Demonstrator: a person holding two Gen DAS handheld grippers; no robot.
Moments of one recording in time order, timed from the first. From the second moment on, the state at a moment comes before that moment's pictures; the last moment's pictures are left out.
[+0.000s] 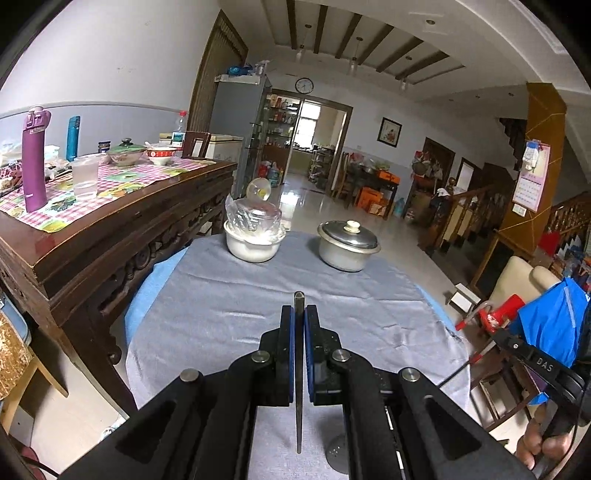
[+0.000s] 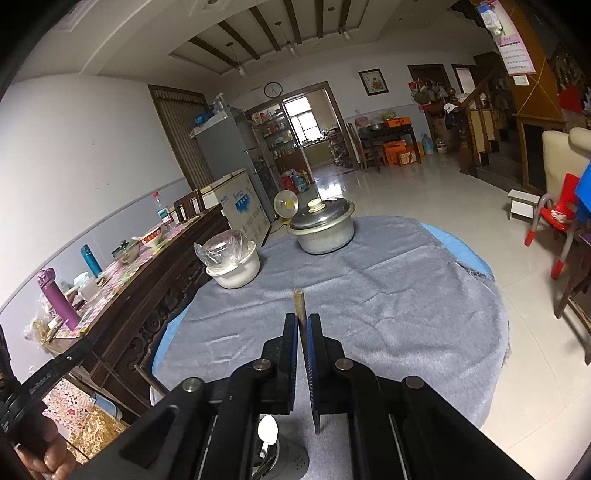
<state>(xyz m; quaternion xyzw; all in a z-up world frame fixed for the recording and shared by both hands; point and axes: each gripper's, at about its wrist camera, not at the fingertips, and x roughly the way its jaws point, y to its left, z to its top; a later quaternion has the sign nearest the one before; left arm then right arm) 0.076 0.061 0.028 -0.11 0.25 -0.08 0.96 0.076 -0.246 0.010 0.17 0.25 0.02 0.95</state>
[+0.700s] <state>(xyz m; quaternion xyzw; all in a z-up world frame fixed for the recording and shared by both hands) 0.041 0.053 0.067 -0.10 0.20 -0.11 0.97 0.050 -0.246 0.035 0.17 0.21 0.02 0.96</state>
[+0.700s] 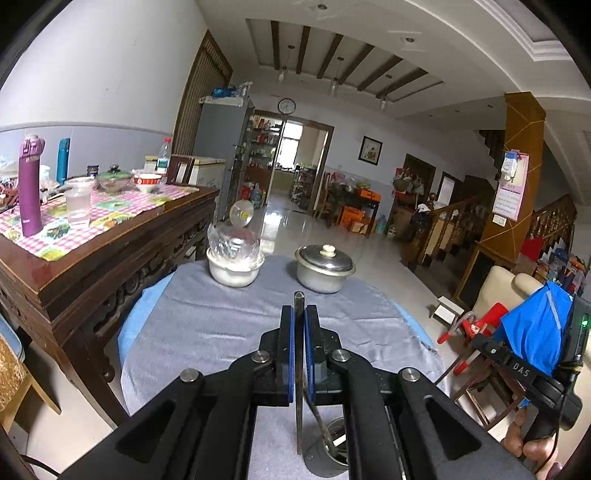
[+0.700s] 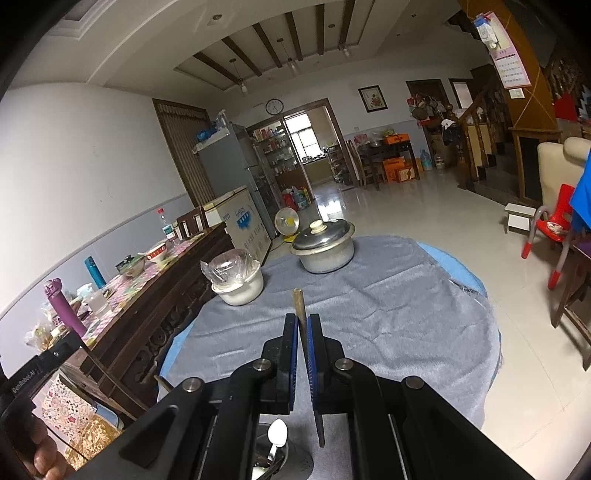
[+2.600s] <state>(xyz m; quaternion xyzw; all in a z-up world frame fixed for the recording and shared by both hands) 0.032 0.025 0.091 -0.09 0.17 -0.14 0.97 0.028 -0.186 0.086 0.12 0.17 0.07 0.98</state>
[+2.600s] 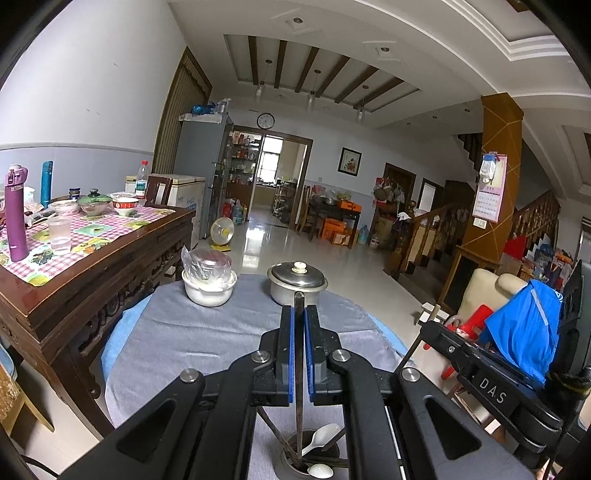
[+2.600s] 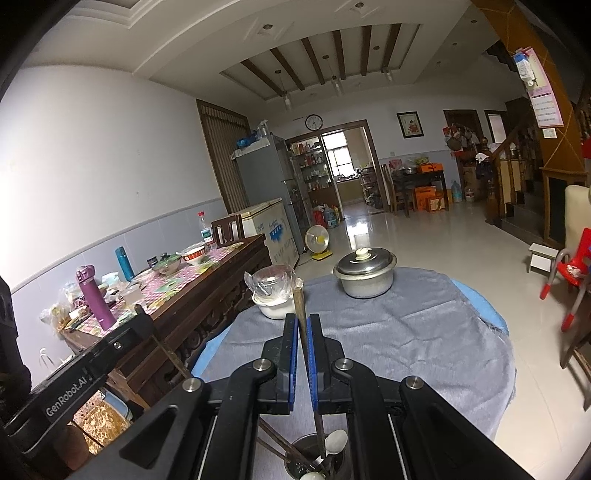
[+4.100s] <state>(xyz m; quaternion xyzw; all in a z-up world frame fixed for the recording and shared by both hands) 0.053 0.011 0.069 -0.09 0.21 -0.14 0.96 0.033 -0.191 0.065 0.12 0.21 0.06 0.97</state>
